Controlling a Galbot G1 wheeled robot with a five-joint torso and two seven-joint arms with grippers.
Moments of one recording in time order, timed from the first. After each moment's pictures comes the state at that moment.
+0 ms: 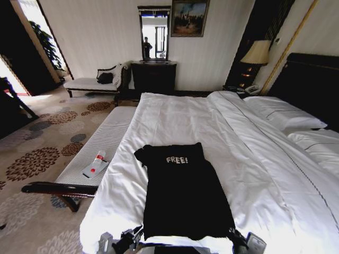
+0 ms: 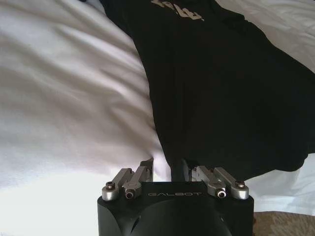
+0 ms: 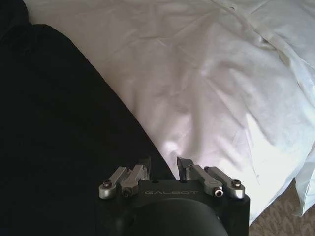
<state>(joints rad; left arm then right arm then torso) 1.90 -0.71 -0.24 -2.18 -0.72 0.16 -0.10 -1.97 0.96 0.36 2.35 0.94 -0.10 1.13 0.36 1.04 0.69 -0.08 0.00</state>
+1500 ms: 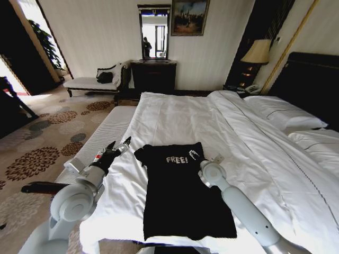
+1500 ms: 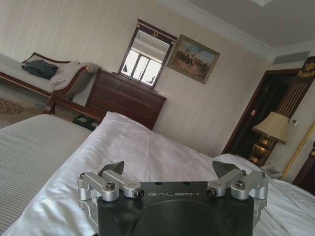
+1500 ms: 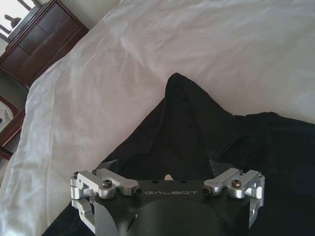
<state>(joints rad) 1.35 -0.96 -0.61 -2.40 -1.13 0.34 -0.42 -0.84 1.08 0.11 1.82 1.52 -0.11 0.97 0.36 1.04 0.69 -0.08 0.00</state>
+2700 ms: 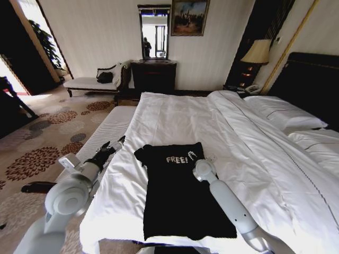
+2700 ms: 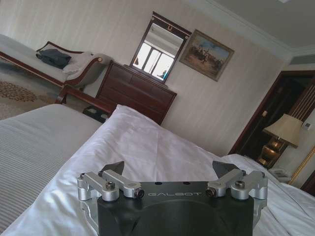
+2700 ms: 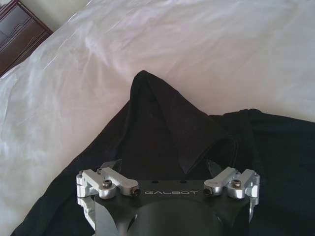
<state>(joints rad) 1.31 -0.97 -0.64 -2.38 -1.24 0.40 -0.48 -0.80 1.17 0.11 1.61 1.40 -0.09 0.96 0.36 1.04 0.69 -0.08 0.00</state>
